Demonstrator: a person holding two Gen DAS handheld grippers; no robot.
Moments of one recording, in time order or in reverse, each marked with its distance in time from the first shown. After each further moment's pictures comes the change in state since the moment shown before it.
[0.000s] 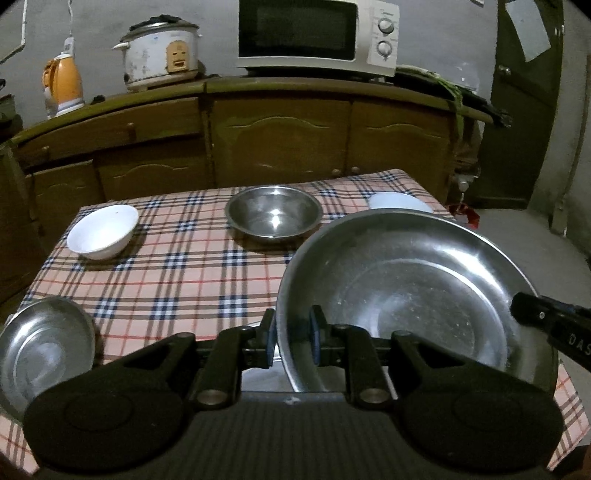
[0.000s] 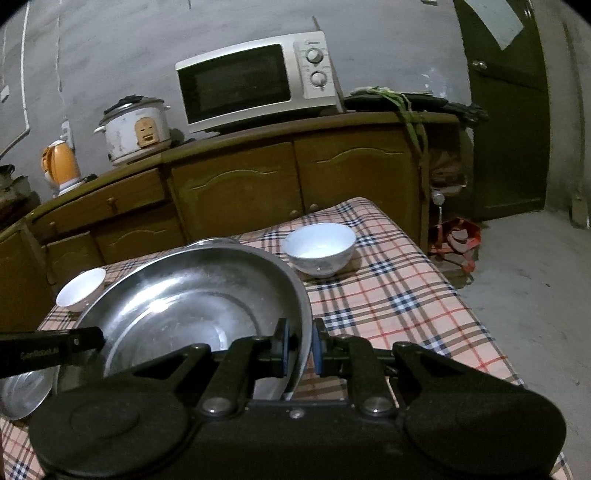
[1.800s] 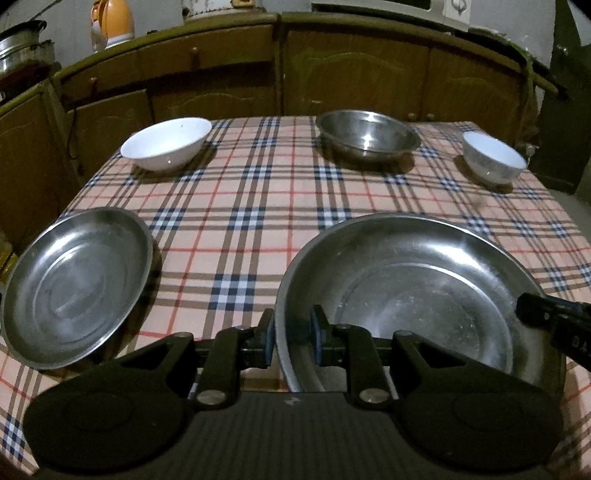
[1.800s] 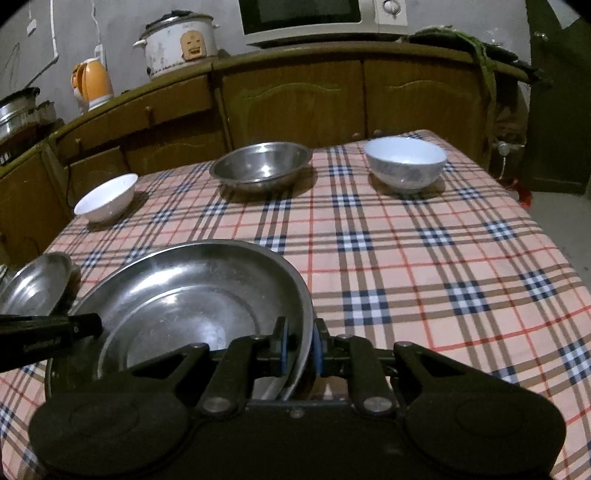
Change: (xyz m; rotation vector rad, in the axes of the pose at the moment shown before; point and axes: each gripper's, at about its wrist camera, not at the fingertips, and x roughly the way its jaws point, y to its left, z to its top) left arm 0.045 0.077 -0.062 -0.067 0.138 0.122; right arm 0.072 0.076 -0.071 -0.107 0.193 0.076
